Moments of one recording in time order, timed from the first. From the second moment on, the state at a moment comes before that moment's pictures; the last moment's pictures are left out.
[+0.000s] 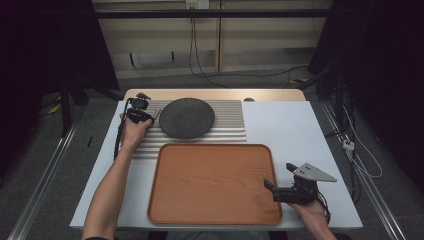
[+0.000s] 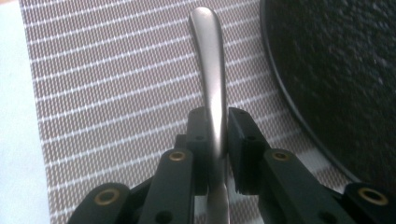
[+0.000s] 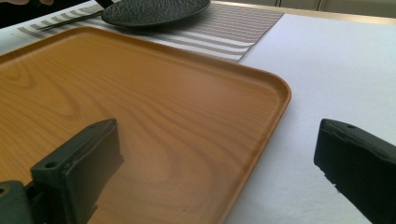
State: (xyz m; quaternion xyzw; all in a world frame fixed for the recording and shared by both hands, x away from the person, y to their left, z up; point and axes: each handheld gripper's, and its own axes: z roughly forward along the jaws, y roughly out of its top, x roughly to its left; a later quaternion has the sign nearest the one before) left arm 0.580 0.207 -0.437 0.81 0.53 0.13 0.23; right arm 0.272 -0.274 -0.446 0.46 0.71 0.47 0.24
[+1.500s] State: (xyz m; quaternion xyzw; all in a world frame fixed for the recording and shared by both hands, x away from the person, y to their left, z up) left arm 0.559 0.216 -0.413 0.79 0.54 0.12 0.26; right arm 0.272 -0.274 -0.446 0.46 0.71 0.47 0.25
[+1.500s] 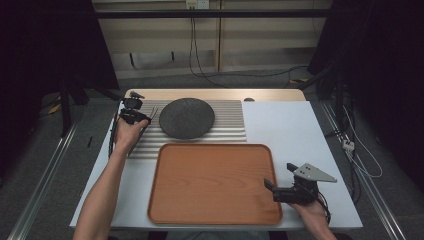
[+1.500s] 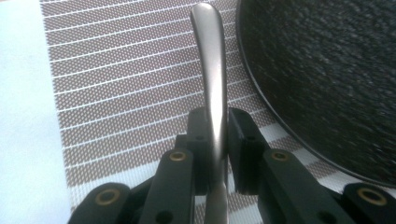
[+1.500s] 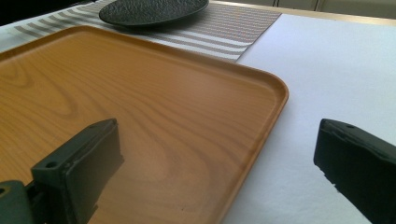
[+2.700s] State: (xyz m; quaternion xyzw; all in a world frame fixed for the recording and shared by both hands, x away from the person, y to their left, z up) left arm 0.467 0.166 -0.374 0.84 0.43 0.12 0.32; right arm 0.272 -0.273 -0.446 0.46 0.71 0.47 0.25
